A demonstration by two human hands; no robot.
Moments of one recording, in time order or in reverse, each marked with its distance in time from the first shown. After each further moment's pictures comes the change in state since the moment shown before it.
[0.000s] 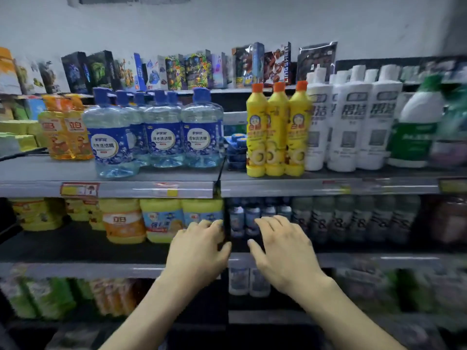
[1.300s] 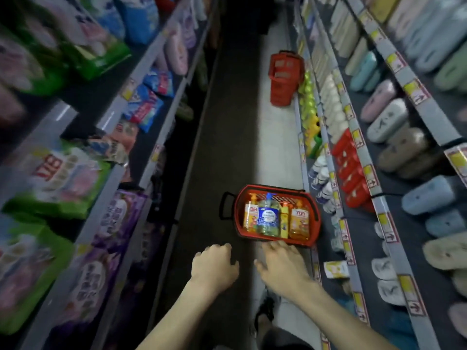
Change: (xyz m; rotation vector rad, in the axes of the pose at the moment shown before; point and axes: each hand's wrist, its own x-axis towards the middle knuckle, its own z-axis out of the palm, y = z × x) left_hand -0.180 0.537 0.335 0.038 -0.941 1.318; right_hand -0.504 0.299 0.115 0.101 -0.407 1.645
